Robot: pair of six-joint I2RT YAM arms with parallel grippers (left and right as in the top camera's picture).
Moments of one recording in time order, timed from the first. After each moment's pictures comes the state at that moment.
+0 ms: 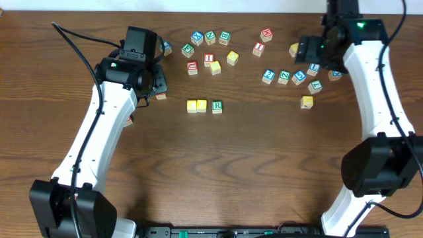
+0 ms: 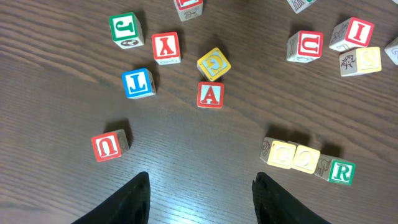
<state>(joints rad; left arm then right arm) -0.20 1.63 1.47 -0.98 -0.14 -0.43 0.03 1.96 1.92 -1.14 0.05 0.28</state>
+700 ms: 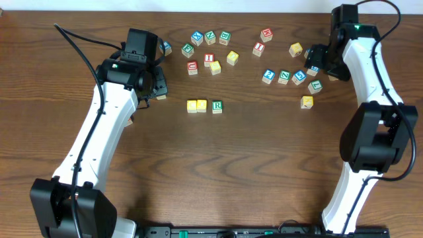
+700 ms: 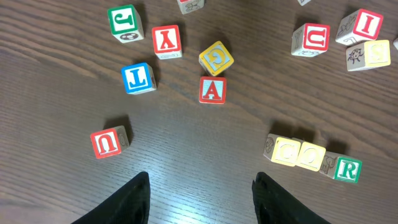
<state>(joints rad) -0.20 1.63 1.45 -0.97 -0.14 -0.43 -0.06 2.19 1.92 -1.04 0.09 0.36</state>
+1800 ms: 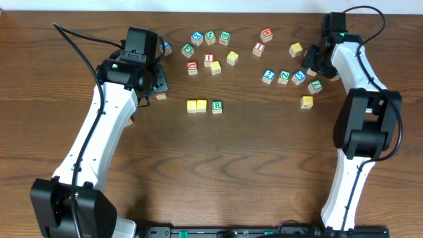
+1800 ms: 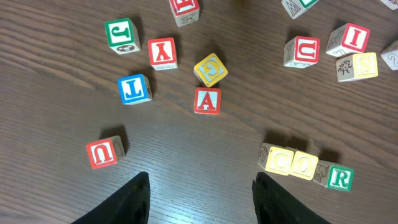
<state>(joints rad) -0.20 1.63 1.45 -0.94 -0.14 -0.43 -0.06 2.35 1.92 -0.80 0.09 0.40</state>
